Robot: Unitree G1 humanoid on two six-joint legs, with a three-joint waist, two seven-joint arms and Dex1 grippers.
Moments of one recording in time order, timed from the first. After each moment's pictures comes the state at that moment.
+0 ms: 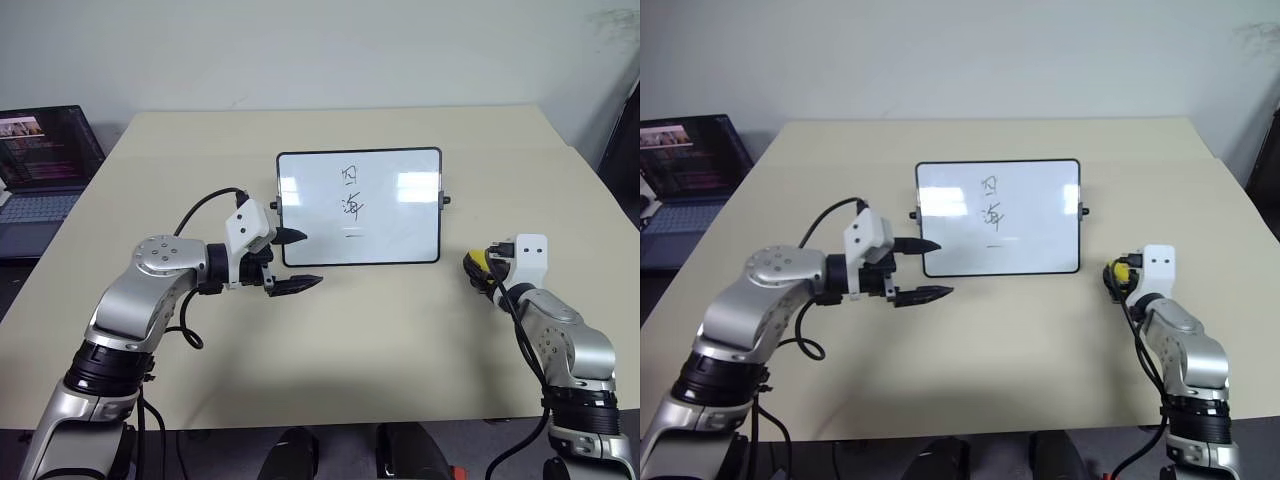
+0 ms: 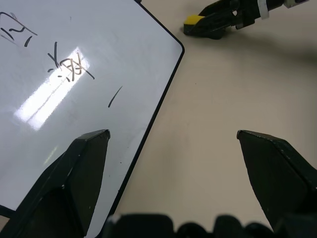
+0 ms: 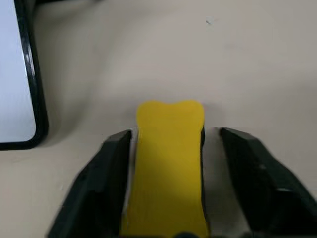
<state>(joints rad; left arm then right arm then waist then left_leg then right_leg) -0.49 0.74 -0.10 -0.16 -0.39 0.49 -1.03 -0.29 -0.36 -0.23 -0.10 0.33 0.75 0.15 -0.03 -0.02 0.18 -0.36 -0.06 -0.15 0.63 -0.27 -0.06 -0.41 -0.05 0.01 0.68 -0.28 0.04</state>
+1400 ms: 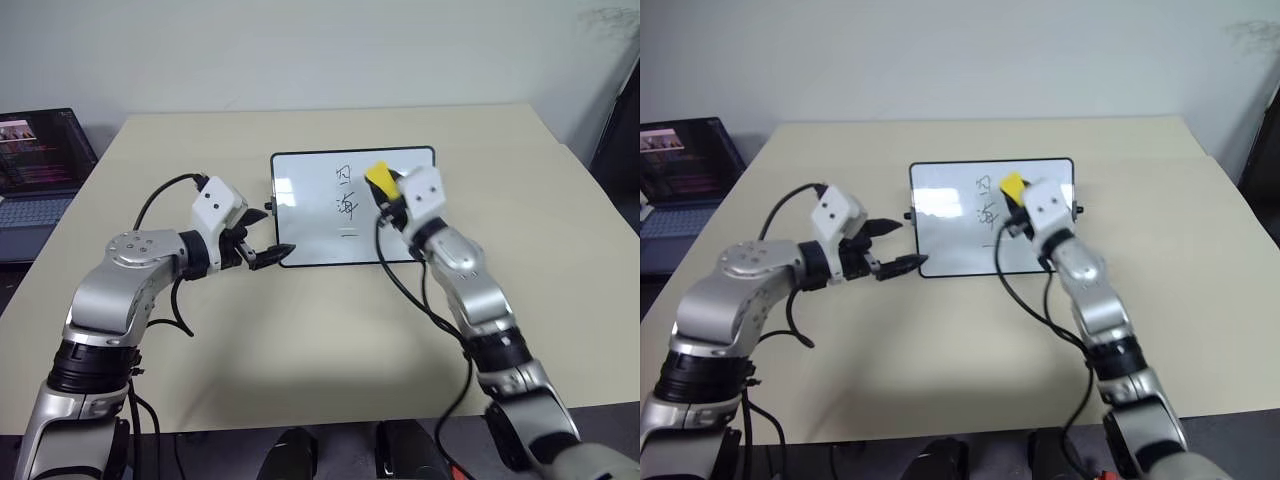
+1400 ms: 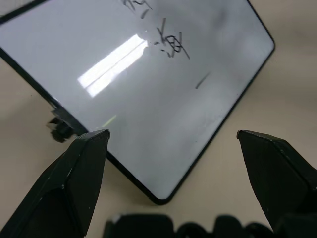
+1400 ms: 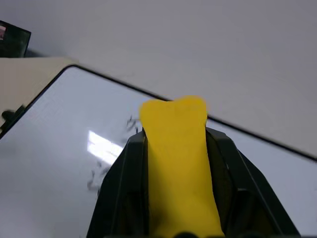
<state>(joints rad) -0.52 0.74 0.01 -0.15 -0.37 0.67 -0.80 -0.73 -0.16 0.16 0.21 -0.03 0.08 0.24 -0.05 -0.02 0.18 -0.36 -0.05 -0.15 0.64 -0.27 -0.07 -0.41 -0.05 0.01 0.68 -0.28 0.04</state>
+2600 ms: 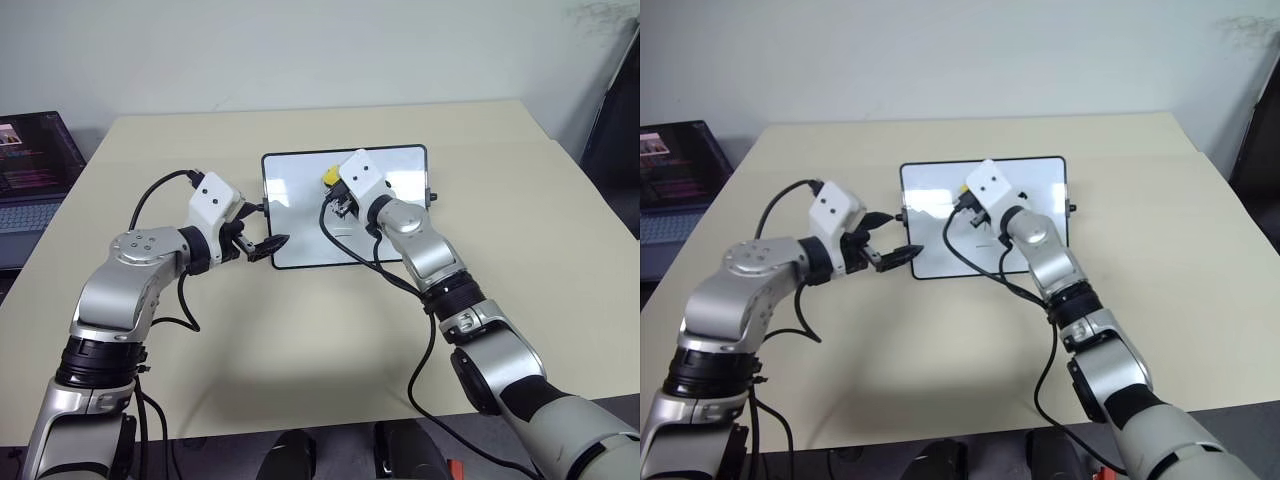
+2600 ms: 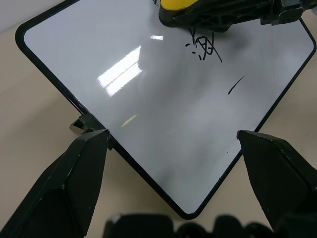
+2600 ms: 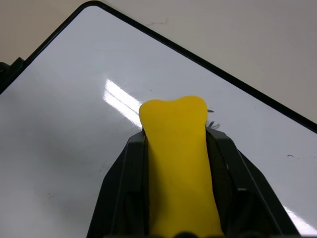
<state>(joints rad) -0.52 0.73 0.01 -0.11 -0.33 0.65 -0.74 -0.99 -0.07 0.22 0.59 -0.14 0.21 0.29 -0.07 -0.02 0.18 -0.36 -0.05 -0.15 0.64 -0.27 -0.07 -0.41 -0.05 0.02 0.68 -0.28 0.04</state>
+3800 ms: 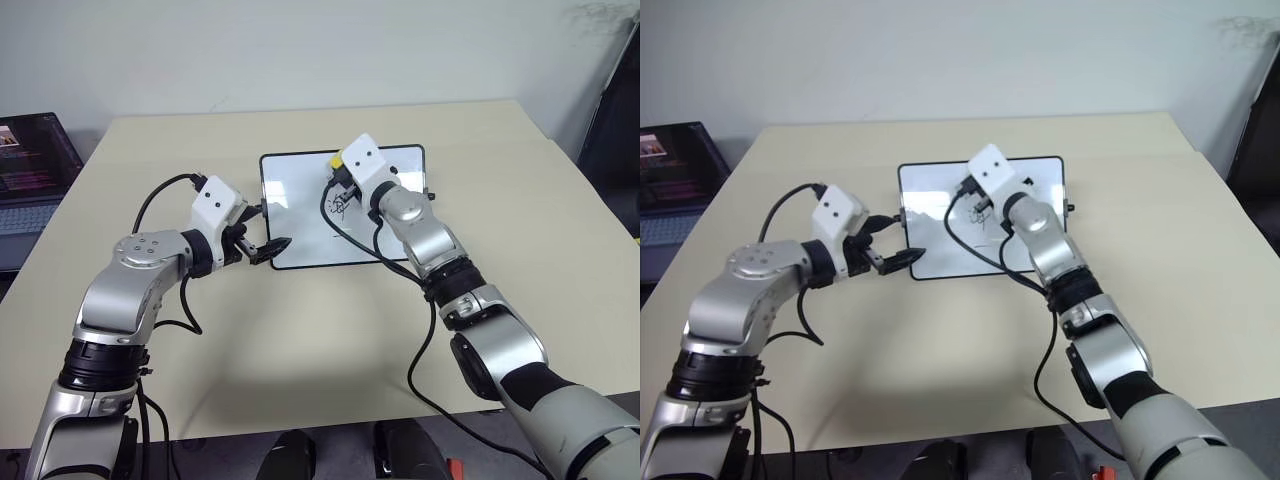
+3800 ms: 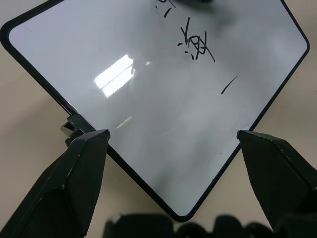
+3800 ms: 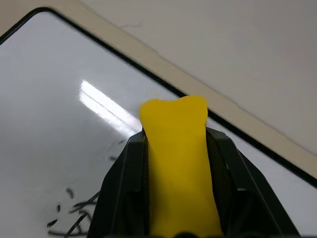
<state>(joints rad) -0.50 0.72 0.01 -0.12 -0.33 0.65 -0.74 -1.03 -0.09 0.24 0.65 -0.18 0.17 0.30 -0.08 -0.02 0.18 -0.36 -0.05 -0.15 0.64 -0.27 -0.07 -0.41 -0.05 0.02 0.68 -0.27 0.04</state>
